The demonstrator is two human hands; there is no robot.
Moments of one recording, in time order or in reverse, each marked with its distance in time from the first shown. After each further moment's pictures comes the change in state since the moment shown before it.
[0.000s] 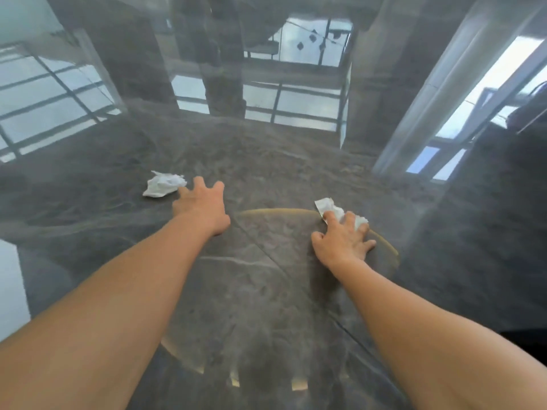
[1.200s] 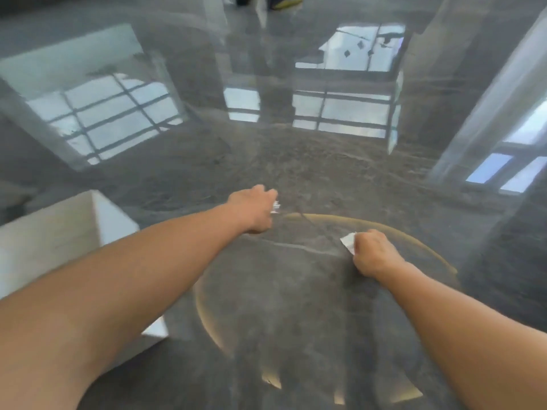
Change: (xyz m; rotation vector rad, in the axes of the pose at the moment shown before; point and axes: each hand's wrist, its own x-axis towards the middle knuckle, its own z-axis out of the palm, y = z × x) left_hand -0.031 -0.074 -0.027 0.195 -0.061 0.348; right_hand -0.058 -0.042 -0.001 -0.015 -0.154 -0.397
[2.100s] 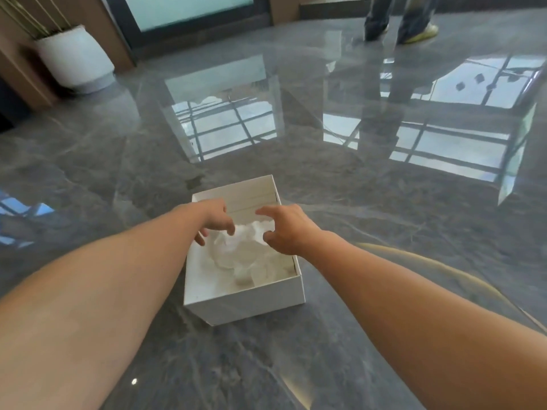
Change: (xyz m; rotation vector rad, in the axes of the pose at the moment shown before) left_hand -0.259 -0.285 0.014 -0.649 -0.192 -0.777; right_hand -0.120 -0.399 0.024 0.210 -0.166 -0.697
